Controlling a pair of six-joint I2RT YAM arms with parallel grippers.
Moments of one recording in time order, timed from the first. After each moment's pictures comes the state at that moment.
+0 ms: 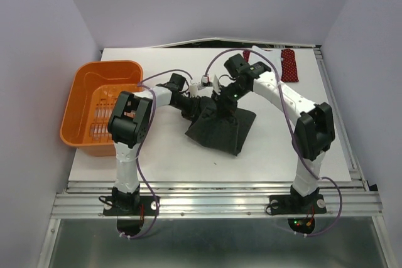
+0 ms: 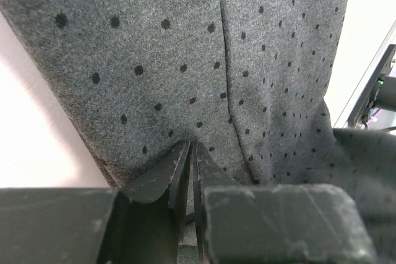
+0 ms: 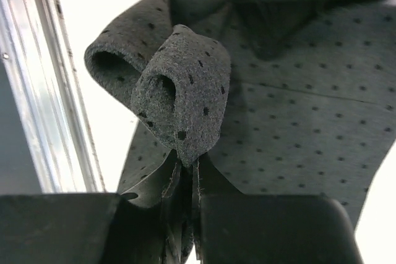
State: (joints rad) left arm -0.38 2.09 1.35 -0.42 0.78 -0.09; right arm 0.58 1.86 1.70 -1.03 -0.66 -0.57
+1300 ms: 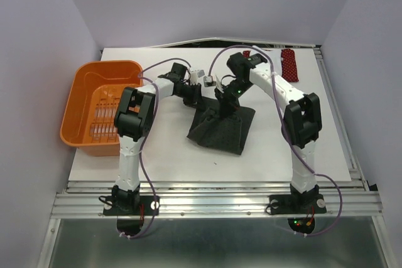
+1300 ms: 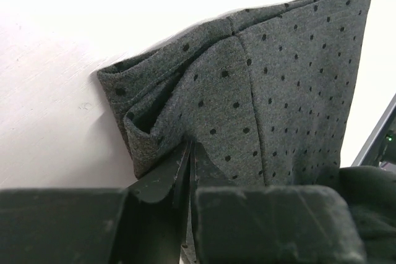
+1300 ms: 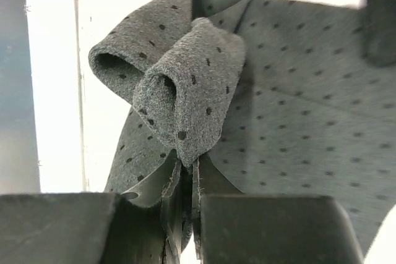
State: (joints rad) left arm -0.36 2.23 1.58 -0.40 0.70 -0.16; right arm 0.47 2.09 1.89 -1.32 -0.84 -0.93
